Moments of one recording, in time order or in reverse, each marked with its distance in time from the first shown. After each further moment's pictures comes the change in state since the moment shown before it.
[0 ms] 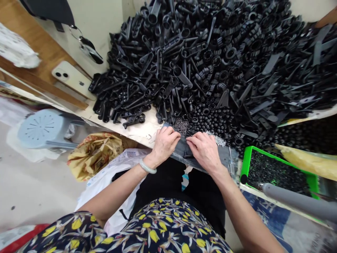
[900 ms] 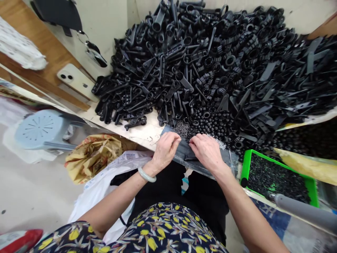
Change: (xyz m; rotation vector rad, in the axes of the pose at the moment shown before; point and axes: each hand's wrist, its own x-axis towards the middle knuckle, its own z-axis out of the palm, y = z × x) left_hand -0.011 0.012 -0.008 -0.426 0.164 -0.061; right_hand 0.016 -0.001 -0.017 -0.160 -0.249 0.044
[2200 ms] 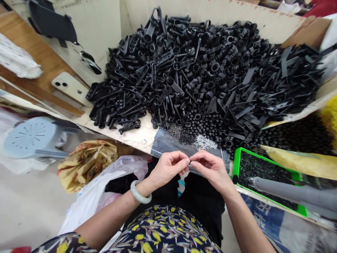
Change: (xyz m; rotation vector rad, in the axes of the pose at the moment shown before) left_hand -0.020 0.067 0.001 -0.855 -0.387 -0.576; right_hand -0.071 -0.005 -0.016 1.420 0.134 0.197
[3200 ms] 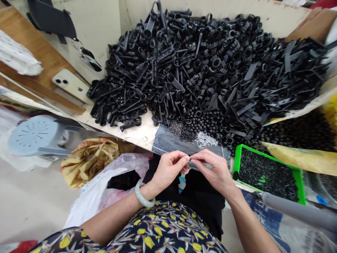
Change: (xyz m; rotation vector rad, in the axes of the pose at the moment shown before) left_hand -0.009 -0.012 0.015 -0.005 0.189 -0.012; right_hand -0.008 -0.005 -0.005 -0.550 -0.022 -0.301
